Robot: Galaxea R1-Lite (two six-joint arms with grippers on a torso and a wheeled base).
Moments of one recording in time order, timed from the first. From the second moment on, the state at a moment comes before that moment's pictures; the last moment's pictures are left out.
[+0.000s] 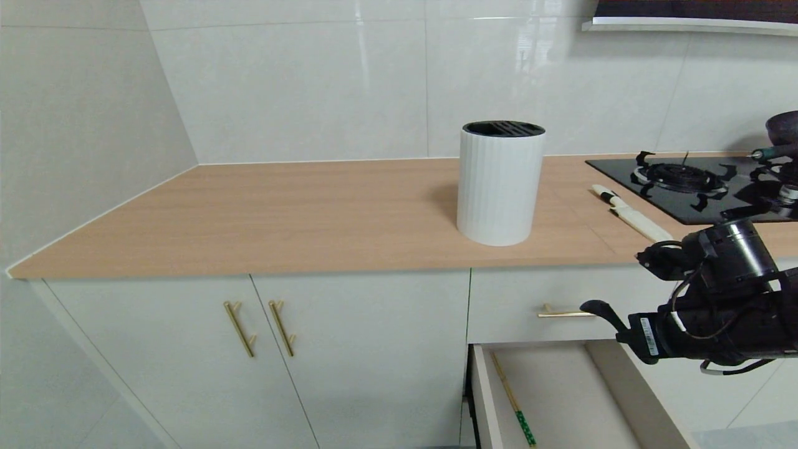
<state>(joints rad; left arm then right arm) 0.00 0.00 0.00 0.00 -0.02 0.01 0.25 1.62 -0.78 0.02 -0.01 0.15</state>
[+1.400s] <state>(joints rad) 0.00 0.00 0.00 0.00 -0.02 0.01 0.29 1.99 -0.73 -0.19 -0.10 0.15</state>
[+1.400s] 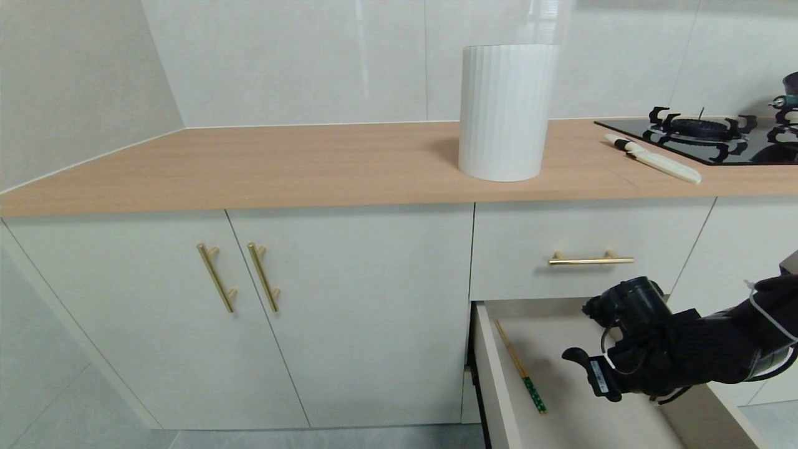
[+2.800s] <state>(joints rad) 0.00 0.00 0.00 0.00 -0.02 0.01 0.26 2.41 -0.84 -0.55 -0.19 0.14</state>
